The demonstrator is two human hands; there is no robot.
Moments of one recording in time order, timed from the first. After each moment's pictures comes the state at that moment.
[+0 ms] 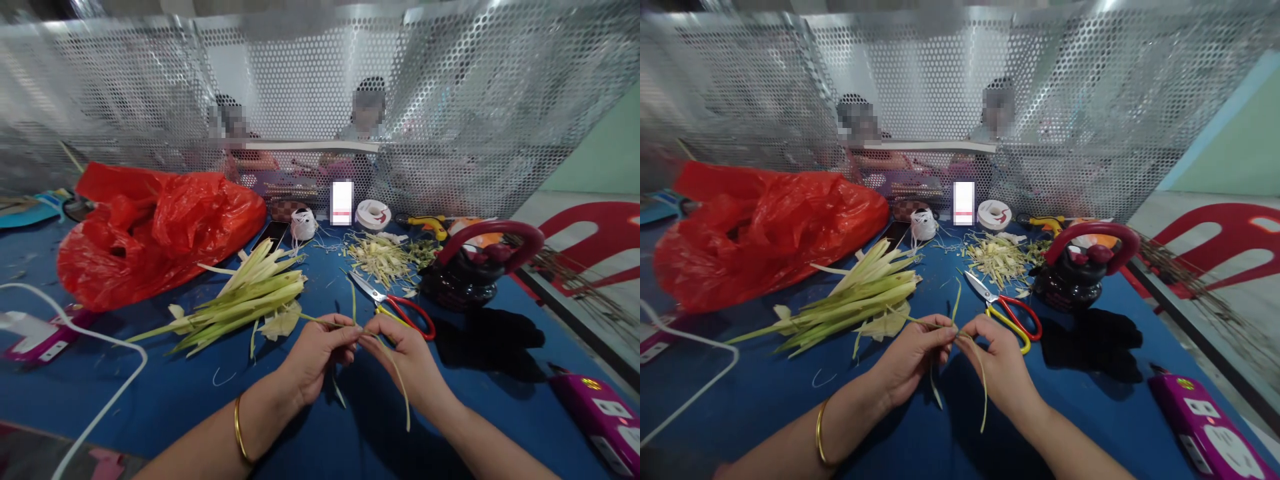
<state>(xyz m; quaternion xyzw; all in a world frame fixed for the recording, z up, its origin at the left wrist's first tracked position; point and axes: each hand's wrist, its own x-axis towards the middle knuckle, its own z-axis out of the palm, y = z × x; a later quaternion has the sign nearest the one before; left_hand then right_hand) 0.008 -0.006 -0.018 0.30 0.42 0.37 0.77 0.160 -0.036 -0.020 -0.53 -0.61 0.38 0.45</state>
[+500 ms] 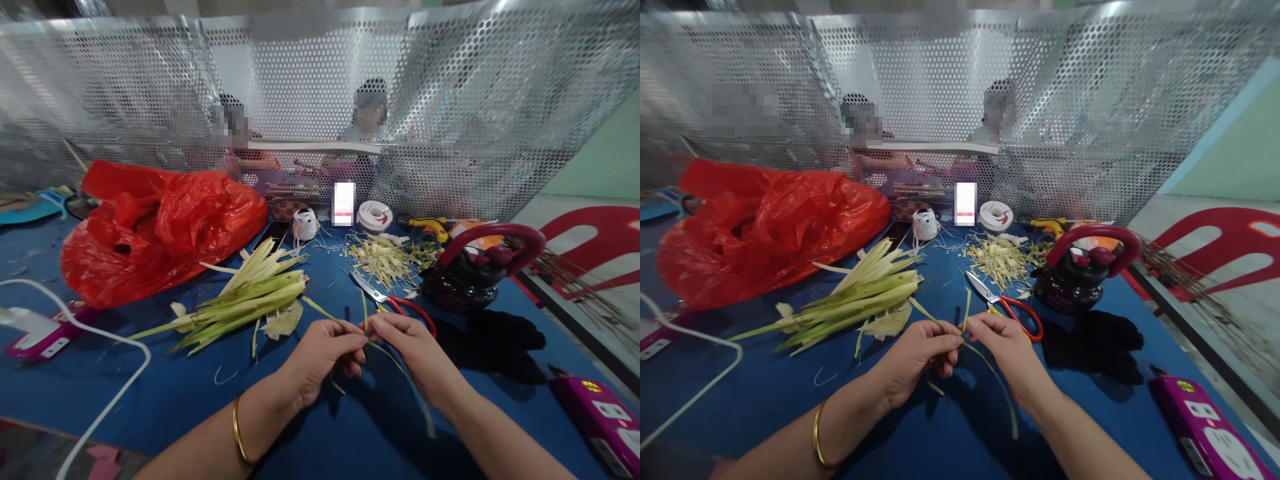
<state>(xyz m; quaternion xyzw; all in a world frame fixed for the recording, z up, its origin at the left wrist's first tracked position) 0.006 -0.008 -0.009 0.38 0.43 0.29 0.76 0.170 -0.029 -0.017 -0.51 -0.44 0.57 0.47</state>
